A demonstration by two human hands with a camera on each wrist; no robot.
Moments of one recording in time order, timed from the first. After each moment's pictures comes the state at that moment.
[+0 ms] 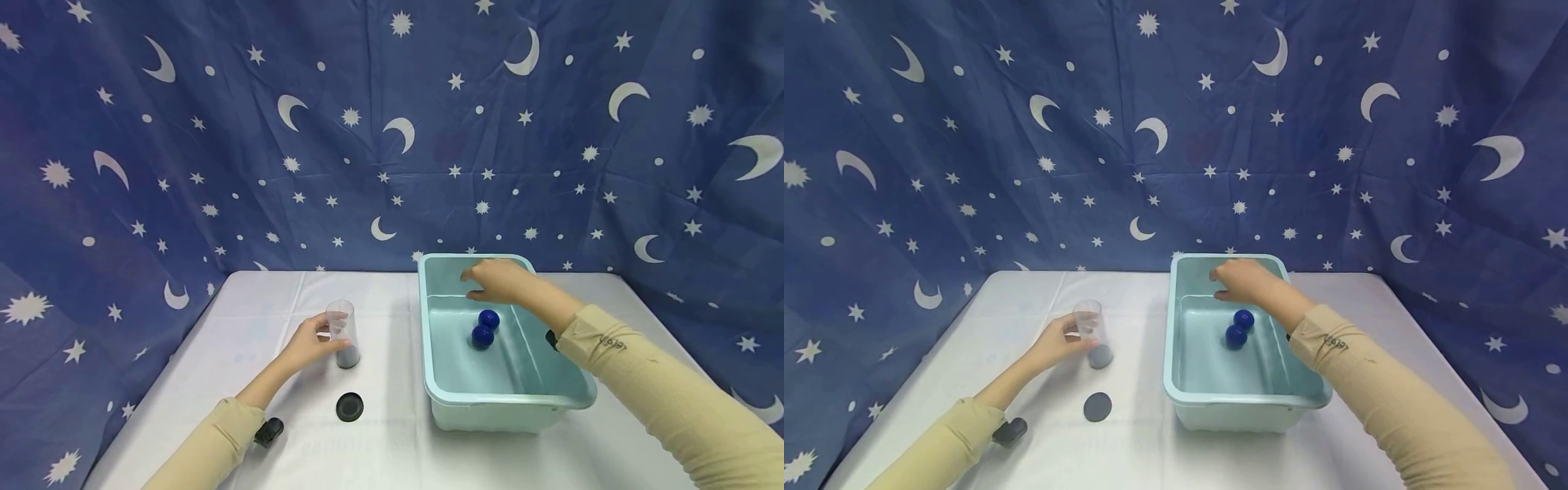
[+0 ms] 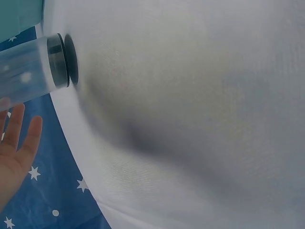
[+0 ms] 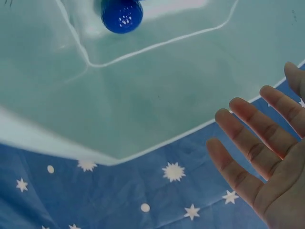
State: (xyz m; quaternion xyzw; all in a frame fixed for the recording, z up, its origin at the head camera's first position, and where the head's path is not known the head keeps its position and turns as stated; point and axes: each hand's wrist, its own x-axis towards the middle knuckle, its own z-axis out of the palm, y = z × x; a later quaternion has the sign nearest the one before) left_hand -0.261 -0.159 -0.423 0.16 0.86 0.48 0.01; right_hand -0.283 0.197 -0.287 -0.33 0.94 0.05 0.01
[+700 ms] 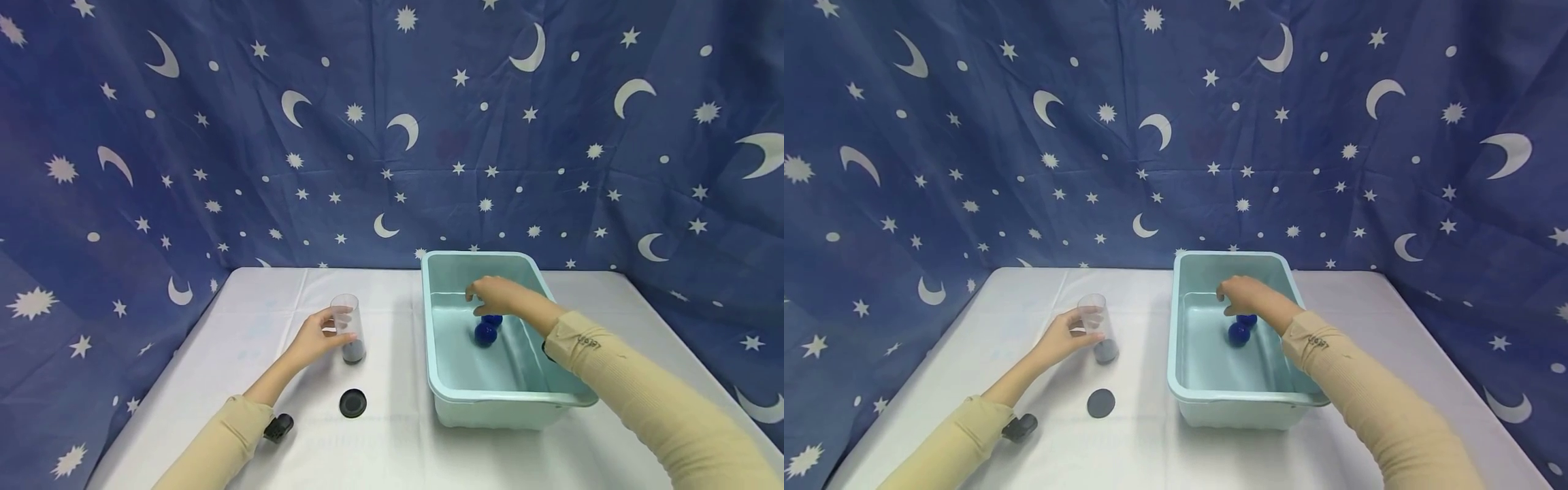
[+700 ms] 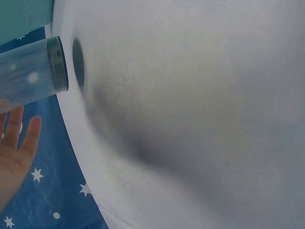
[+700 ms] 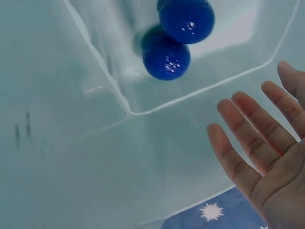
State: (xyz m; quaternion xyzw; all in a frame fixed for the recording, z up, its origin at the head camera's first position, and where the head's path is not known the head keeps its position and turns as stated) left_hand -0.259 -0.152 -0.420 0.15 0.84 0.52 0.01; right_hand -0.298 0.201 -0.329 -0.30 0.95 0.00 0.10
